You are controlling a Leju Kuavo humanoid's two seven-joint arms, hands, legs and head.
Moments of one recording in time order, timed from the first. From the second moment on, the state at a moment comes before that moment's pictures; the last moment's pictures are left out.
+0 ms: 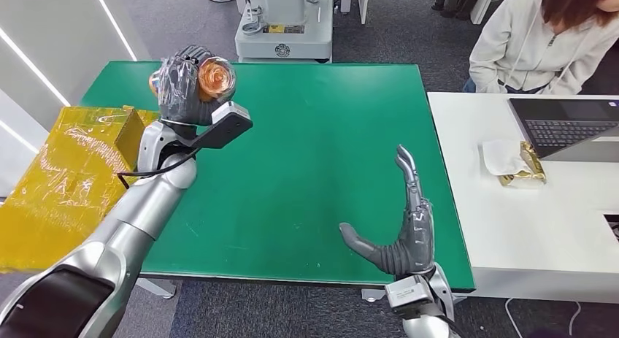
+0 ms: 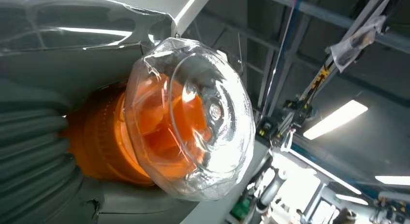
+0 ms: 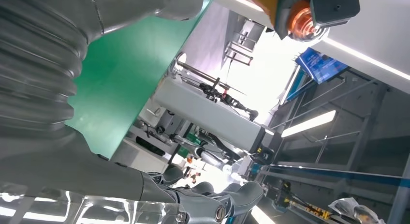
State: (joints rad) left arm -0.89 -0.01 -0.48 -0.64 -0.60 0.60 -0.48; right arm -0.09 -0.02 0.49 -1.66 0.33 -0.40 -0.58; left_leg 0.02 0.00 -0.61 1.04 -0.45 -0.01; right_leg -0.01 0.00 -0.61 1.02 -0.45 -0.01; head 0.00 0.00
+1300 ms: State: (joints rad) left arm -0.91 0.11 -0.55 -0.45 -1.51 0.66 0.05; right arm -0.08 -0.09 0.51 -1.65 0.24 -0.44 -0.60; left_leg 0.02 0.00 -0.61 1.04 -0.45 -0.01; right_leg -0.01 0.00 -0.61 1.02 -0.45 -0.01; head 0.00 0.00
